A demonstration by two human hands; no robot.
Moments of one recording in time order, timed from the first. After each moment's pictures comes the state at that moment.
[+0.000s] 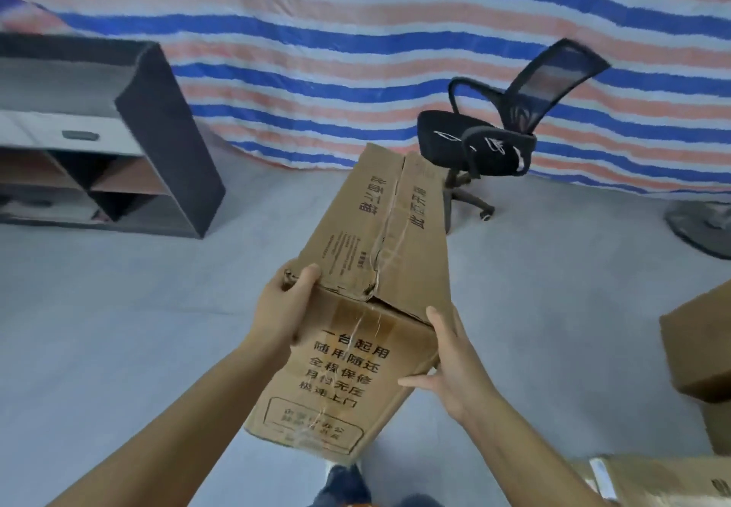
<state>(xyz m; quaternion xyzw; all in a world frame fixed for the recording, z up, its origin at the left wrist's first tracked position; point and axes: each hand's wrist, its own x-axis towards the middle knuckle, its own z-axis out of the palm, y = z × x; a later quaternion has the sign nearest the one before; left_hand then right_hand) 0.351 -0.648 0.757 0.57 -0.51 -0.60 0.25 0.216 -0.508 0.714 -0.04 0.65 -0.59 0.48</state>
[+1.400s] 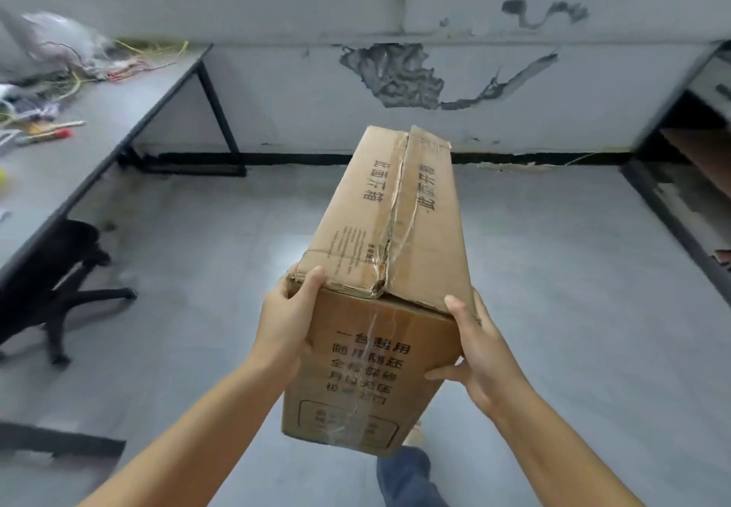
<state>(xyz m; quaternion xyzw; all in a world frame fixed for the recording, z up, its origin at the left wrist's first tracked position) 1.266 -0.315 0.758 0.71 0.00 -0.26 0.65 1.125 -0.459 0.734 -0.52 0.41 -0.13 0.73</state>
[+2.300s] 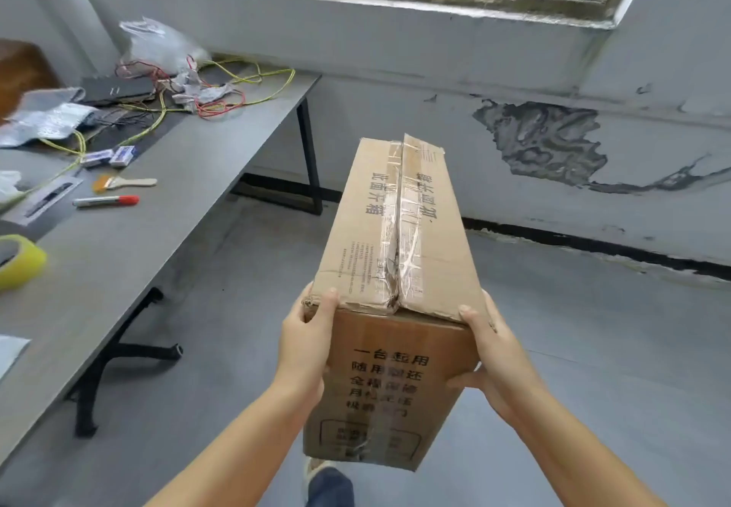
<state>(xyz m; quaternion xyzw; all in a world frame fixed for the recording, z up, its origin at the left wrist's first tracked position) 1.776 -0.366 0.730 0.67 0.13 -0.19 0.71 1.682 -0.544 0.728 -0.61 0.36 -0.03 0.71</state>
